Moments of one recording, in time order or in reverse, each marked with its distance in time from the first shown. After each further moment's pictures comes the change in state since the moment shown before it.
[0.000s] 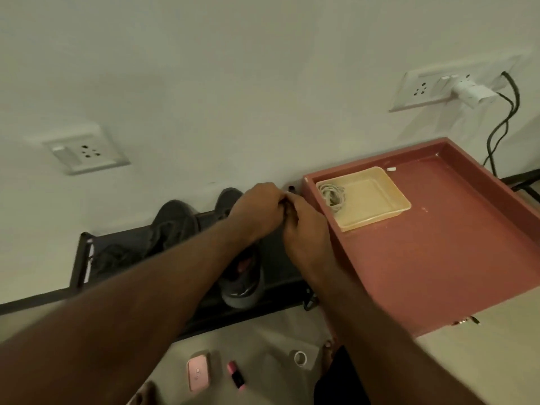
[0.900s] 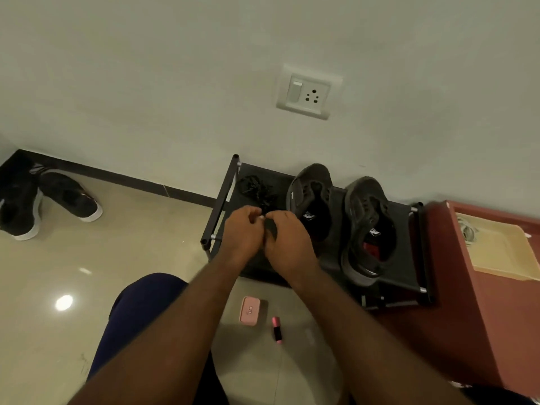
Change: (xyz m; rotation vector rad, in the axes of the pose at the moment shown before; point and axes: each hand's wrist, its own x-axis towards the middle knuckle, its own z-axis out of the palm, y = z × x) left_hand -0.256 -0.221 -0.005 -0.773 0.455 -0.834; right_hand -0.114 -0.127 0.242 -0.335 -0.533 -0.264
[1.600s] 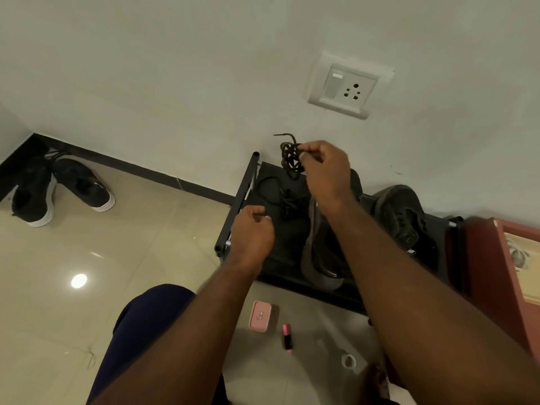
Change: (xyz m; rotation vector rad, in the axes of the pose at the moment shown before) left_hand 0.023 -0.005 -0.007 -0.363 0.081 -0.286; right_hand 0.143 -0.007 -0.025 0.481 0.310 0.054
